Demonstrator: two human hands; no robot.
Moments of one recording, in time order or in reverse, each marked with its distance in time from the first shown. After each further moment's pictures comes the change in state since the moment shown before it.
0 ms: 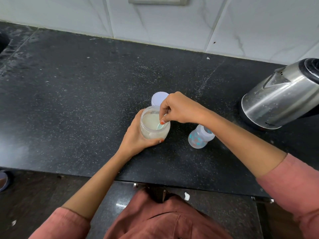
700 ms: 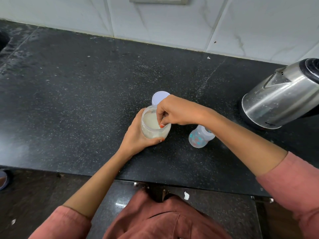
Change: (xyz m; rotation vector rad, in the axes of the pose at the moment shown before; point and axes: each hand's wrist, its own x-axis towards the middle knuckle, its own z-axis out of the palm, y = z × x) left_hand -0.001 -0.002 -0.001 0.008 -0.007 -0.023; right_hand 0.003 -0.007 0.002 -0.087 -0.140 -0.087
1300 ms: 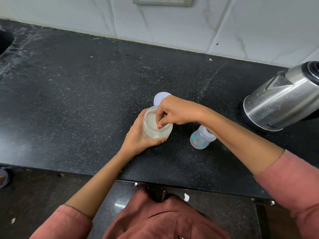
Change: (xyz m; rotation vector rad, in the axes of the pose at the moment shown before) left_hand 0.001 -0.006 -0.001 -0.007 -0.013 0.002; right_hand 0.007 -0.003 -0.001 0.076 -0.042 -0.037
